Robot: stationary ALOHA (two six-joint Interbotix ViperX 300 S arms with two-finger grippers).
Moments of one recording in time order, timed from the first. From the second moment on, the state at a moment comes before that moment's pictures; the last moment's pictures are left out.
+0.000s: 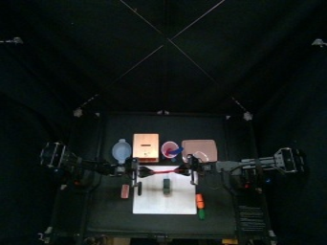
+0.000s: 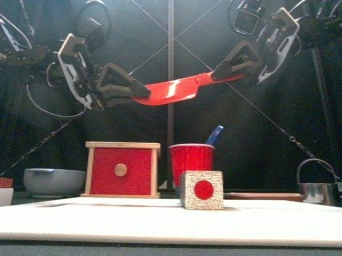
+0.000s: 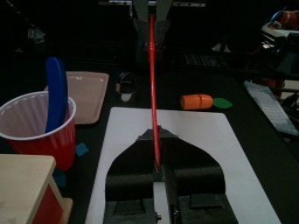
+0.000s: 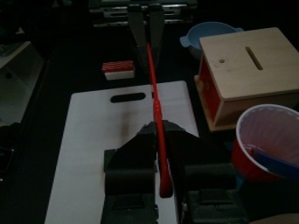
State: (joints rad) left arm -0.04 -0.12 1.03 -0.13 -0.80 0.01; right arm -0.03 -0.42 0.90 -0.21 -0.14 0.29
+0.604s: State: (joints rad) left arm -0.06 0.10 1.00 -0.11 -0.96 0.01; right arm 0.02 -0.34 0.96 -0.14 -0.14 0.29
